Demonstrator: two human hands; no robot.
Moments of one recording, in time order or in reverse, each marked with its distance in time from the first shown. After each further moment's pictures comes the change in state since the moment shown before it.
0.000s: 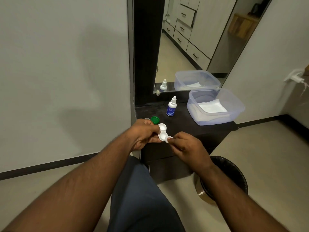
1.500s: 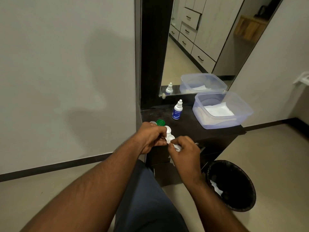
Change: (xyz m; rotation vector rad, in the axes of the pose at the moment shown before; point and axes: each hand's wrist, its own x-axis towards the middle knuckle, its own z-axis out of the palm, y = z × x) left_hand -0.005 0.003 0.005 0.022 0.096 0.001; right_hand 0.008 -0.041 0.031 0.238 0.264 0.511
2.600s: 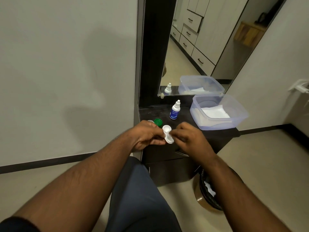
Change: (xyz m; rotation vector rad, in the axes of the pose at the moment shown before) left_hand 0.004 0.000 -0.011 0.027 -0.197 -0.038; right_hand 0.055 0.011 -0.047 -0.230 -0.423 -0.472
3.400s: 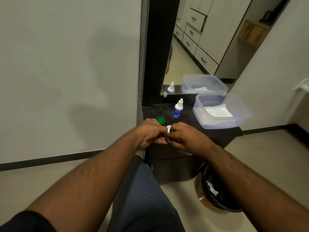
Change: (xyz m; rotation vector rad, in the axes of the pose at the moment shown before) left_hand 0.000 0.000 0.002 0.084 0.038 0.027; right_hand 0.020 -0.001 -0.004 -0.163 -0.335 -0.274
